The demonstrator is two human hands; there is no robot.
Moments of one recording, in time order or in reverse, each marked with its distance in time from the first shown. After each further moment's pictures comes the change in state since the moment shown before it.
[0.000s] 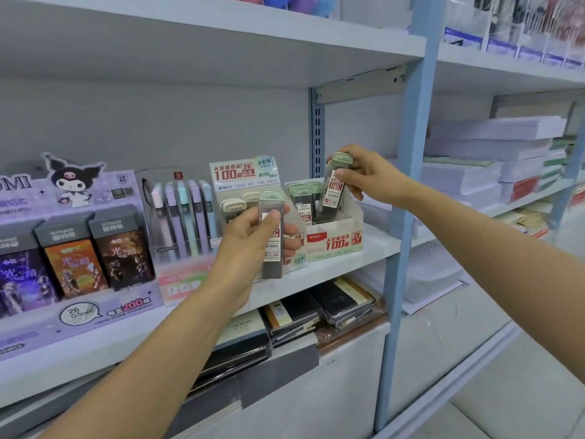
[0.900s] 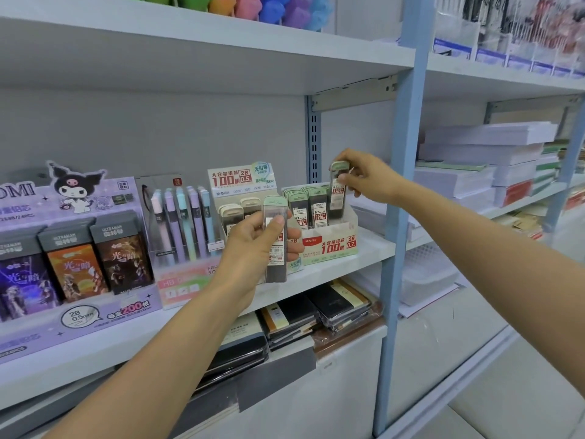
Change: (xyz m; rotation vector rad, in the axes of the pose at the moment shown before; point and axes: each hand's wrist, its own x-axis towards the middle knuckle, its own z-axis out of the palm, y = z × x) left_hand -0.002 0.003 0.010 0.000 -0.006 -0.035; right_hand 0.013 0.014 -0.011 -0.156 0.023 0.050
